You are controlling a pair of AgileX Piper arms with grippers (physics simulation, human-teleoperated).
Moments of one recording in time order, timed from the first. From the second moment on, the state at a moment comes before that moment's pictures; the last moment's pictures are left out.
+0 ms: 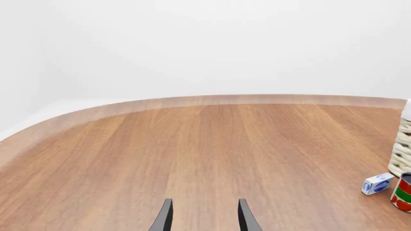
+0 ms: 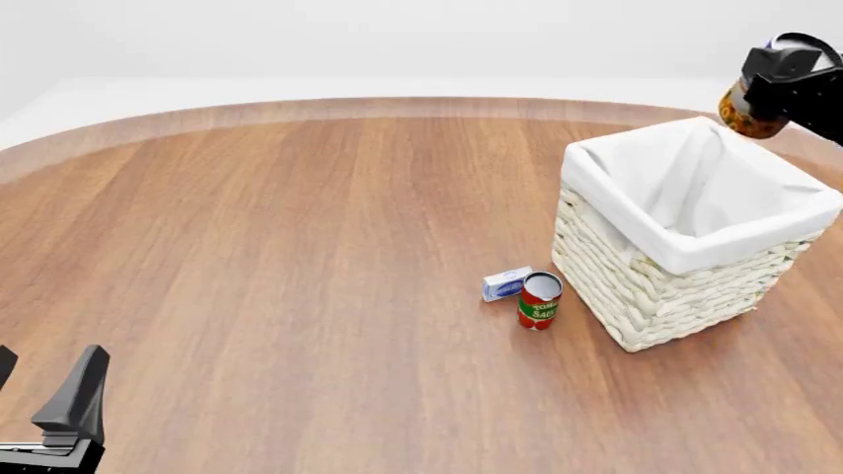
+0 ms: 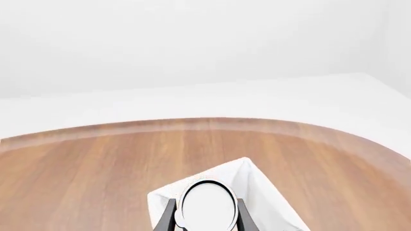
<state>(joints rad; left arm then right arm) 0.00 0.01 0.00 0.00 0.00 -0.06 1.07 -0.96 0.04 0.05</state>
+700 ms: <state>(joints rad) 0.00 0.01 0.00 0.00 0.00 -0.10 1.26 -0.99 0.02 0.04</state>
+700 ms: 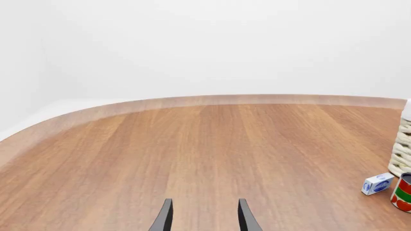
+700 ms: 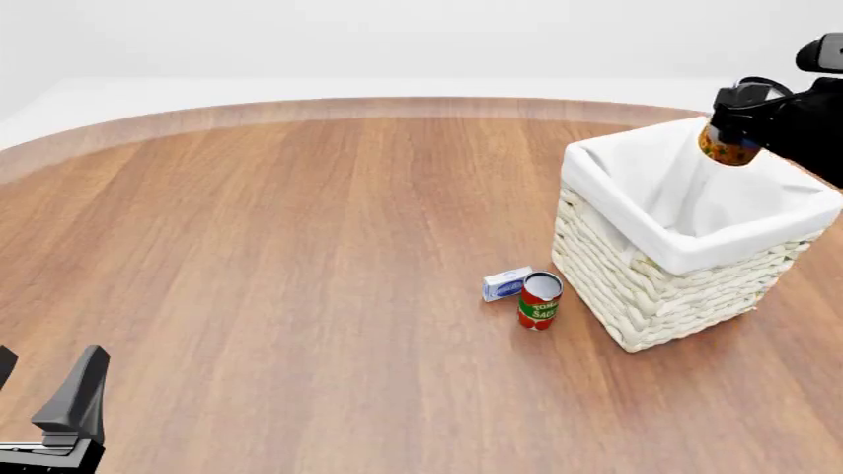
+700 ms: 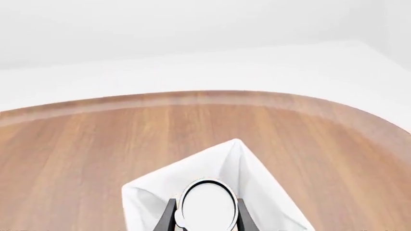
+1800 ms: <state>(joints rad) 0.00 0.01 0.00 0.00 0.00 -0.11 1.48 -0.99 -0.07 0.02</state>
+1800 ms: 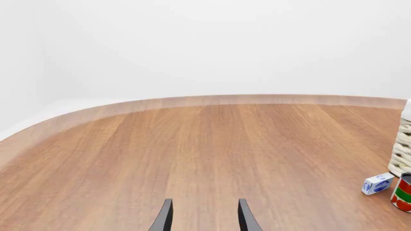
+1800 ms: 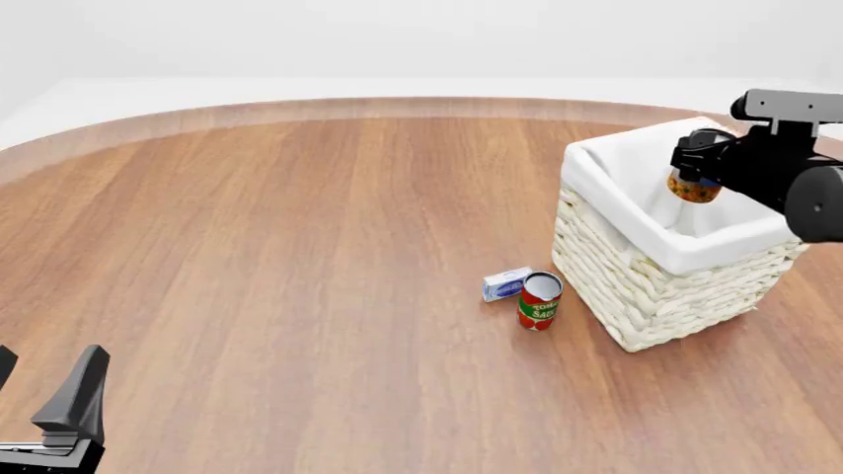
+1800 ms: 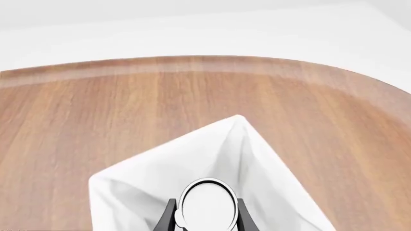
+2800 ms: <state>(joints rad) 0.00 0.01 0.00 0.00 0.00 -0.11 1.64 -1.00 -0.14 0.01</state>
